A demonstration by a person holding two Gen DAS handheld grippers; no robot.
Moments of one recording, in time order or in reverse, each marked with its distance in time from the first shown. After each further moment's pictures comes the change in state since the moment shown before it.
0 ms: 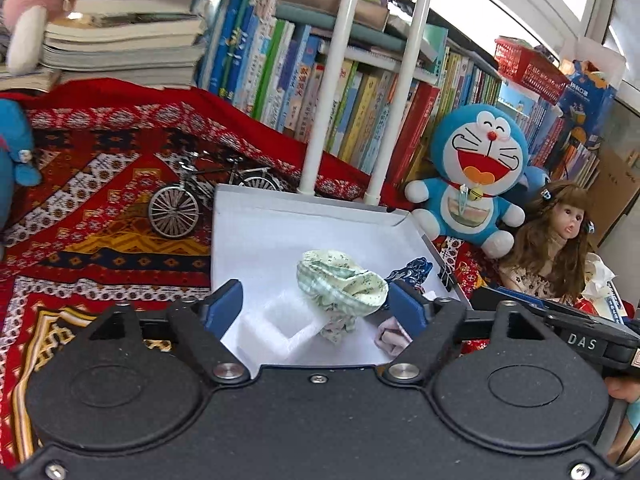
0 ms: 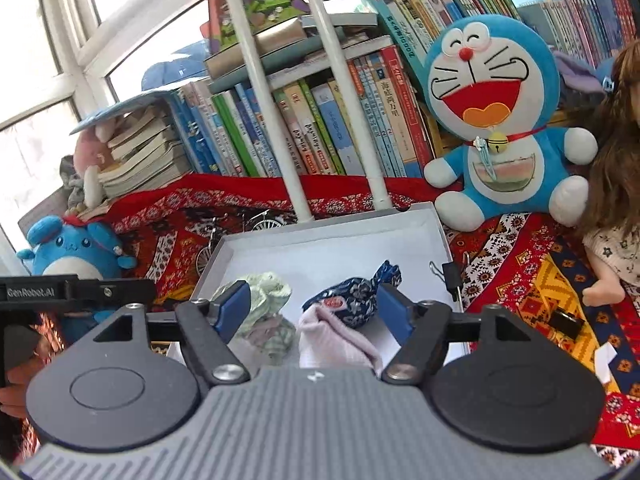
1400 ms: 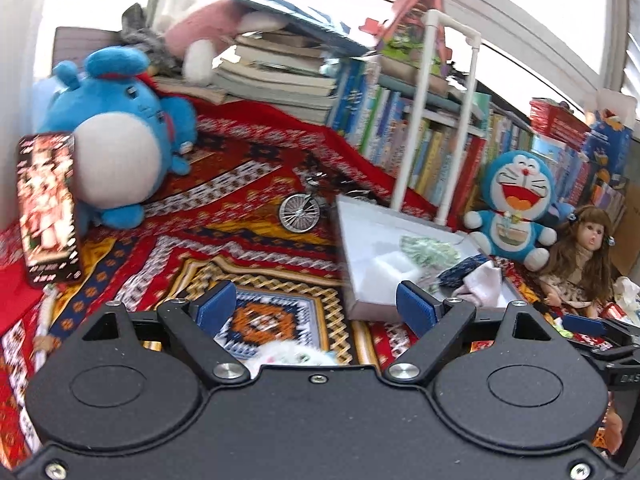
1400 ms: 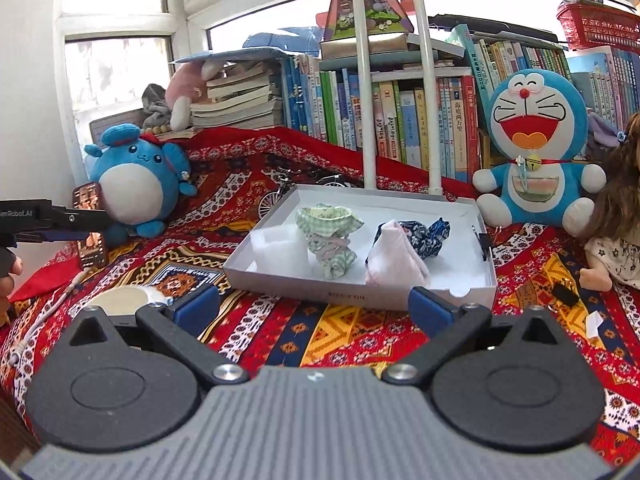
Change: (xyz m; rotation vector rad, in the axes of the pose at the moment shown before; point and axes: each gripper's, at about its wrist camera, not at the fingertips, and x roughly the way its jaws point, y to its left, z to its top) left arm -0.133 0.078 -0.119 -0.069 -0.230 0.156; right arm -0.070 0.048 -0.090 -0.276 -0.053 0.068
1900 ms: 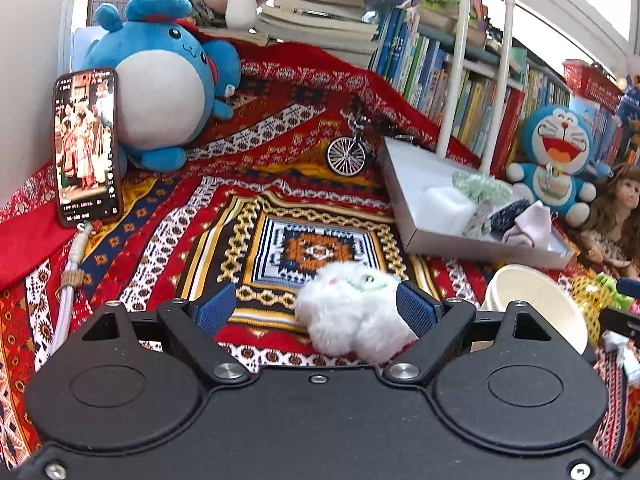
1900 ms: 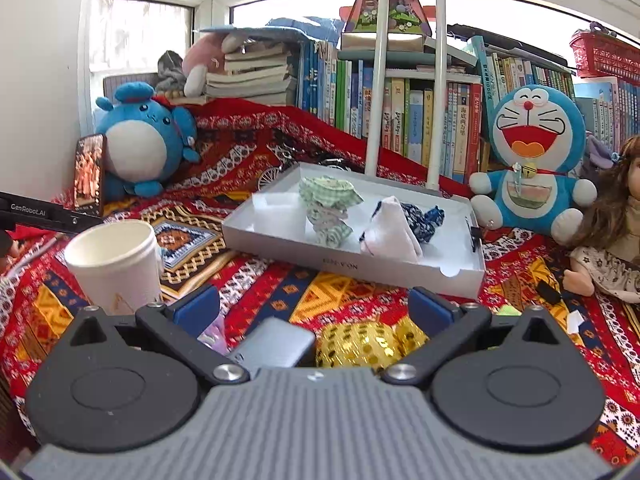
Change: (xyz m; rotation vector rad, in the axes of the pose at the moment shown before) left arm 0.013 0.026 -0.052 0.017 0.090 0.098; right arm -0.008 0.012 -0.029 -0.128 0.022 -0.062
